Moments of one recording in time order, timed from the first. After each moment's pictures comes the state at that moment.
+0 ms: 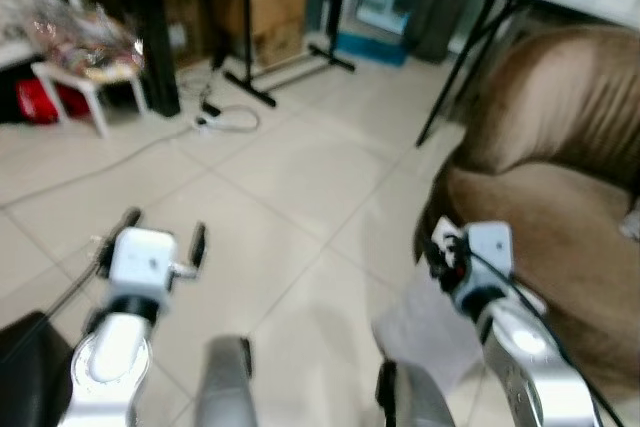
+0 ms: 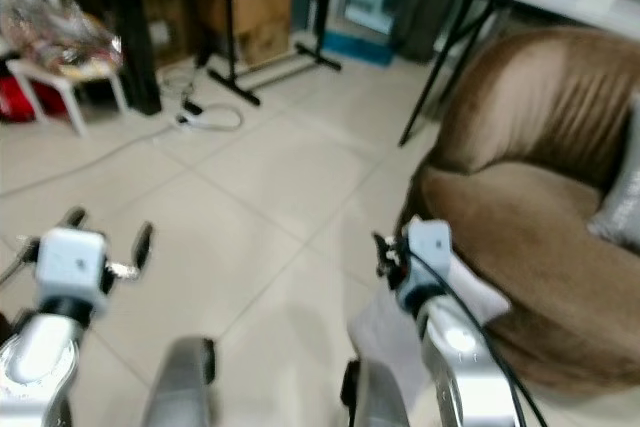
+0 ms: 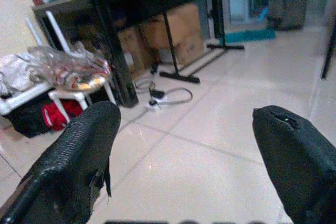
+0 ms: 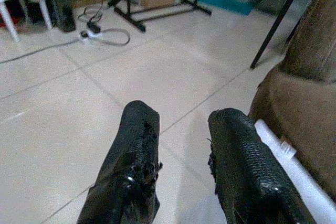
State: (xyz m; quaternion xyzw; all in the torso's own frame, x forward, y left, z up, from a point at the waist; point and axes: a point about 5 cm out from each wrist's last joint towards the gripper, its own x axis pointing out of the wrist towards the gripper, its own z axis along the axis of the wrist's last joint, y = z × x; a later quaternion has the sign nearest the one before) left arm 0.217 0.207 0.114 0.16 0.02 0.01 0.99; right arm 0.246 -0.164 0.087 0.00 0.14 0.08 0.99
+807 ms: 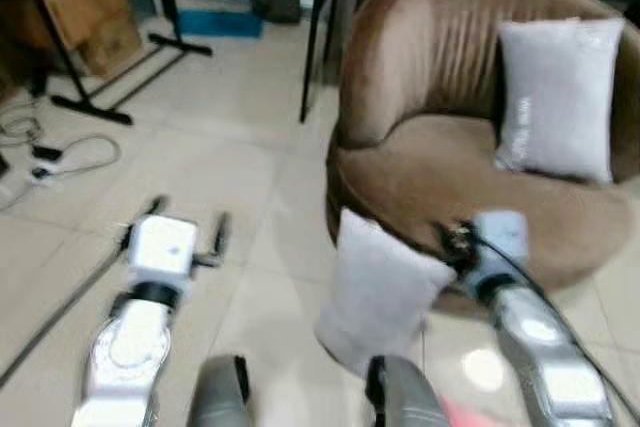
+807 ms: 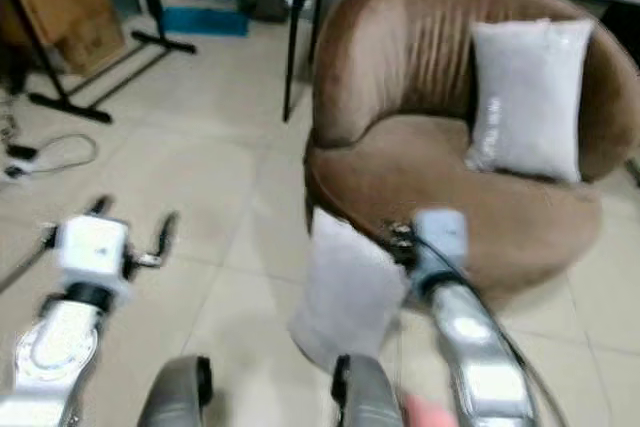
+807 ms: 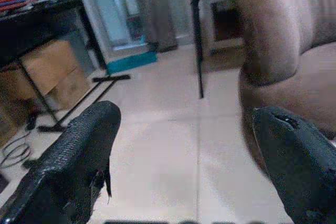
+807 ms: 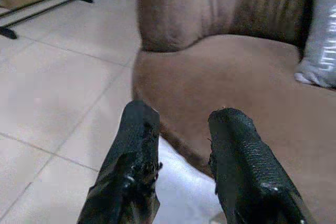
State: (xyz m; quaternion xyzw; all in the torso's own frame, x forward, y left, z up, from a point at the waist) left arm 0.227 0.188 0.117 0.15 0.00 -0.03 0.99; right arm 0.250 -0.183 0.083 -0.01 0.14 0.05 0.99
